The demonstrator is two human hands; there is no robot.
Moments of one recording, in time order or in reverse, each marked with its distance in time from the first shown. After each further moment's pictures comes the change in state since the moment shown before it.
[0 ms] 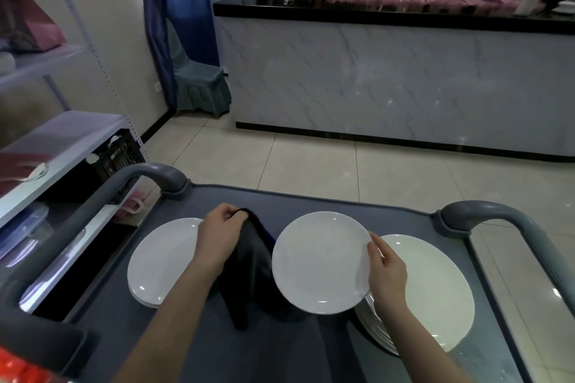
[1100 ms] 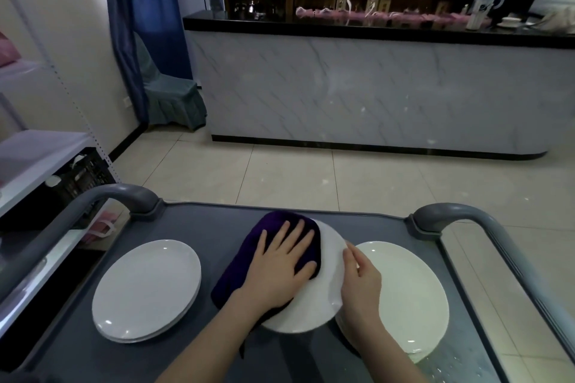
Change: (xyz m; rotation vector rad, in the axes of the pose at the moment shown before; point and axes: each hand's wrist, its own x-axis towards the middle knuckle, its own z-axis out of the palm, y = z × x) left_hand -0.030 -0.010 0.106 0.871 -0.520 0.741; right_hand -0.021 -0.020 0.009 0.159 0.070 0.026
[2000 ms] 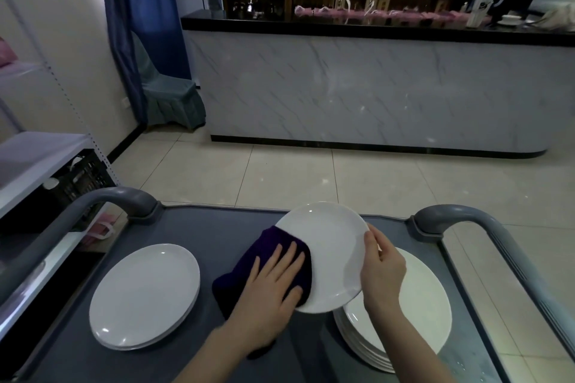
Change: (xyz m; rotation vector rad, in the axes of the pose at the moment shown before) left_hand -0.042 -0.003 0.007 -0.212 -0.020 0.019; right_hand 0.023 -0.034 -0.013 -0.023 0.132 -0.138
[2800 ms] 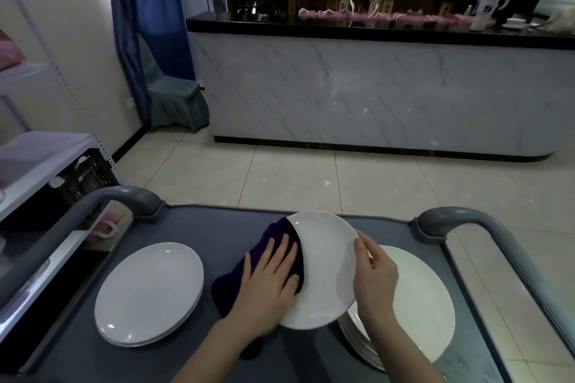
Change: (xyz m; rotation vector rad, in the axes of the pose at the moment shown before) left_hand 0.009 -0.010 0.001 0.032 0.036 -0.125; right_hand -0.020 -0.002 0.006 0.015 -0.086 0.003
